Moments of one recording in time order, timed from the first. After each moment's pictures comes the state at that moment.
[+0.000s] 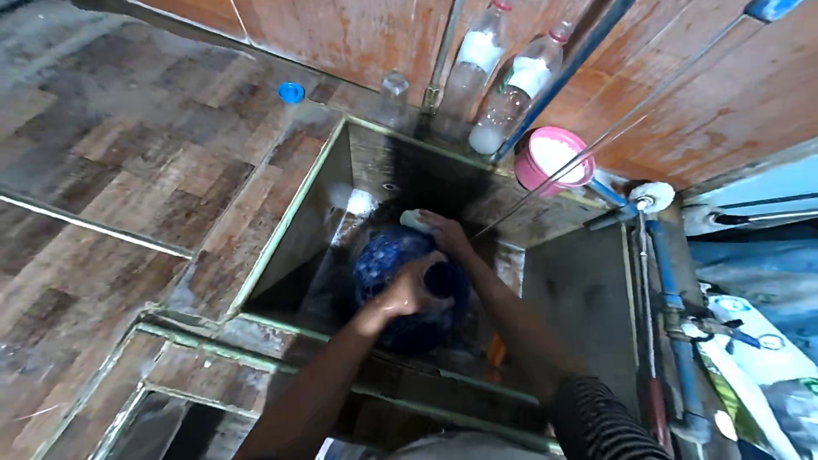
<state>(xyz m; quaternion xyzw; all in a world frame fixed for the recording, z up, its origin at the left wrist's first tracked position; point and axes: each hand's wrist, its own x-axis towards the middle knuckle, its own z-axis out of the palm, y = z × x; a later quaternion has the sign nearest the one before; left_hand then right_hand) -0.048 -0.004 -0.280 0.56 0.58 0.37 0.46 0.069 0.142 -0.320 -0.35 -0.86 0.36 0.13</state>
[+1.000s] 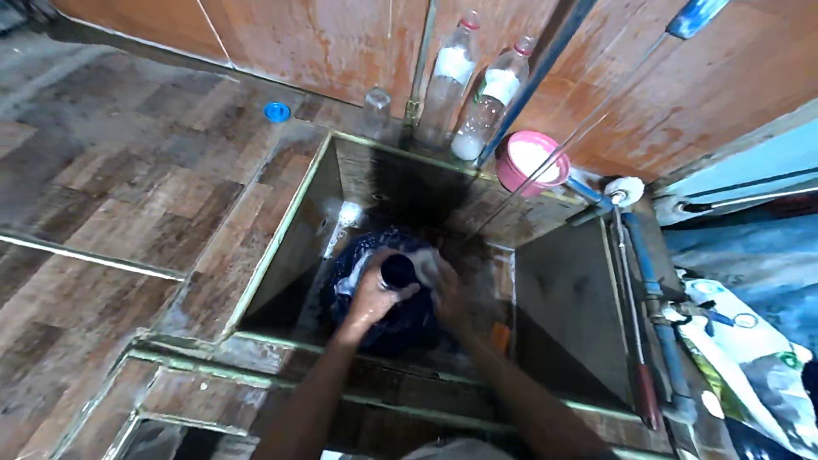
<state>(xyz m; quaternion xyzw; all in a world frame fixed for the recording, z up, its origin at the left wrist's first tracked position) -0.069 -0.022 -0.308 0.44 0.64 0.50 0.38 0.110 0.051 -0.369 -0.35 -0.84 0.25 0.32</state>
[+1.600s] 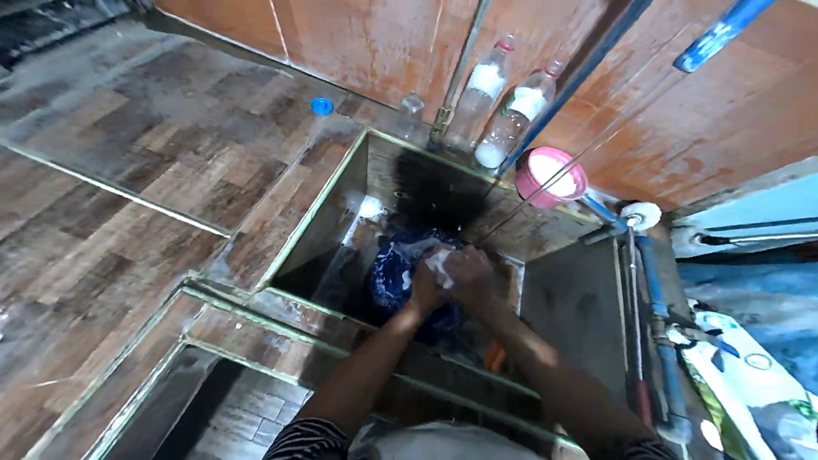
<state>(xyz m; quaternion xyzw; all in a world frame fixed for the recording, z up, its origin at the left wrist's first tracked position) 0.012 -0.020 -0.303 0.49 0.66 0.51 0.27 0.108 0.042 -0.254 -0.25 -0.94 0.05 0.23</state>
